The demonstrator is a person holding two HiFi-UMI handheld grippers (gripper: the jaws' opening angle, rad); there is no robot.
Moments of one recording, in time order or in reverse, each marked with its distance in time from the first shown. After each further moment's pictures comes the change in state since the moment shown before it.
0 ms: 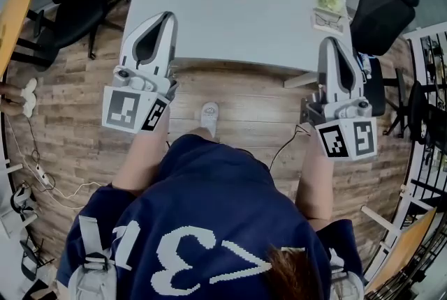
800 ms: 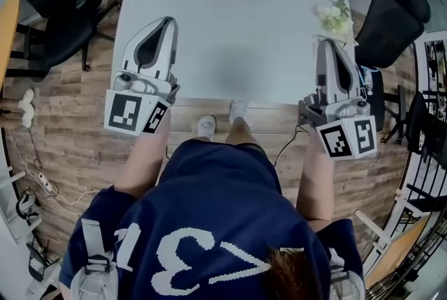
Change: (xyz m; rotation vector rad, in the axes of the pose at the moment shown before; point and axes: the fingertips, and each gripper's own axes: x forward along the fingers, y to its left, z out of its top) left arm 0.144 0.062 -0.066 -0.051 0.070 0.010; right arm 0.135 -0.102 -0.042 0.119 0.061 0.009
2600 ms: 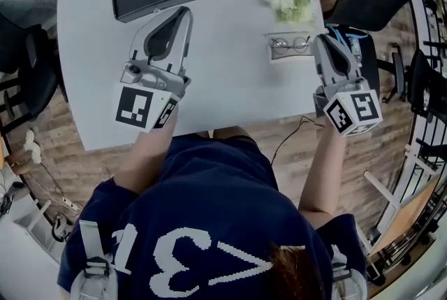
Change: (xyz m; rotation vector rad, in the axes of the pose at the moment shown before) left arm 0.261 -0.128 -0.093 -0.059 0.113 -0.282; right arm -0.008 -0.285 -0.092 -0.050 0.440 -0.167
